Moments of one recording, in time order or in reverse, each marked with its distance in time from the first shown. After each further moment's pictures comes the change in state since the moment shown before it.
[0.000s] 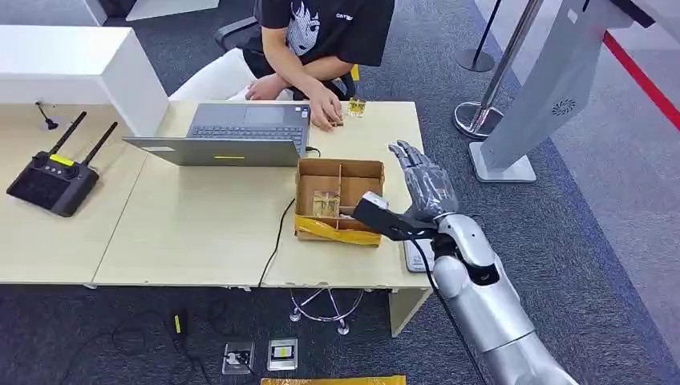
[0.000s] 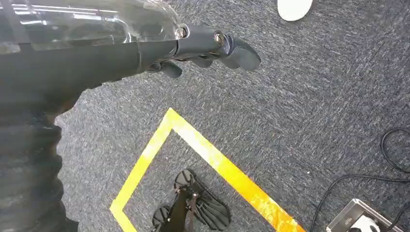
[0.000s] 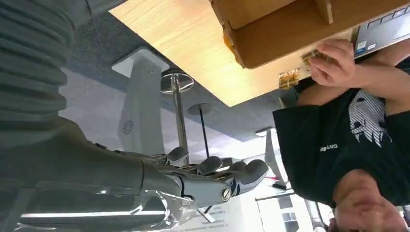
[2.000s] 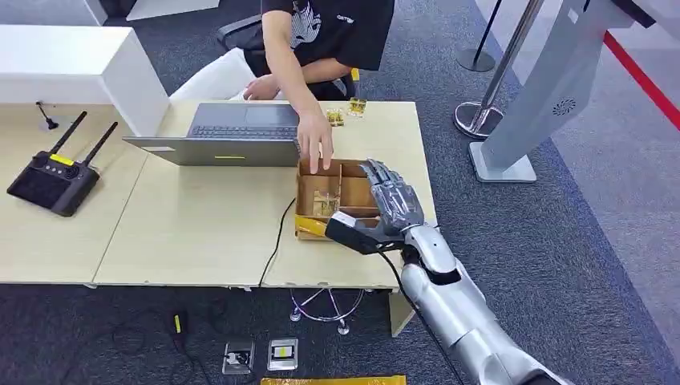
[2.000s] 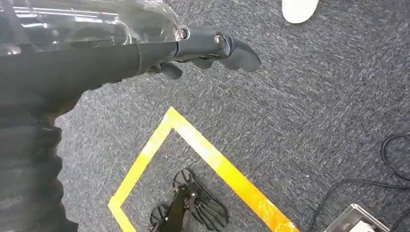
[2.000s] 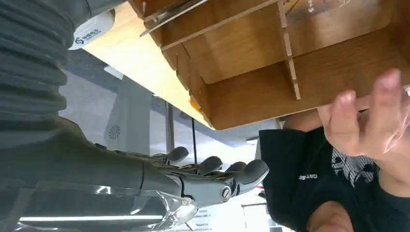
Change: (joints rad) left arm 0.001 -0.001 -0.001 0.000 0.028 0.015 0.000; right arm -0.082 0.106 0.093 0.362 0.063 -0.204 -0.072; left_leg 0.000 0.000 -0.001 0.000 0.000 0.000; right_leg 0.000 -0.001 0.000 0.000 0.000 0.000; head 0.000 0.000
